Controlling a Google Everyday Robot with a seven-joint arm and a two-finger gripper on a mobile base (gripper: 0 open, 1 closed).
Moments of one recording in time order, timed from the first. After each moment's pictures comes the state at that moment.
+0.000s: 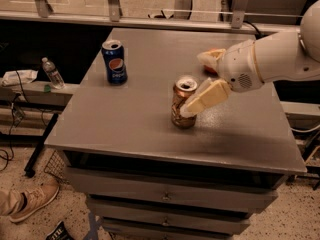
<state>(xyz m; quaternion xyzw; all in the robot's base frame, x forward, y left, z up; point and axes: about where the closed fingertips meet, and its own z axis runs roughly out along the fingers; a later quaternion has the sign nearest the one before) 0.528 -0.074 0.920 -0.54 0.70 0.23 0.41</state>
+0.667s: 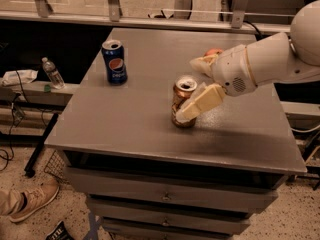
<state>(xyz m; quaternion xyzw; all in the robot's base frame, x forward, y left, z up) 0.521 -0.060 0.910 -0.55 0.69 0.25 0.39</state>
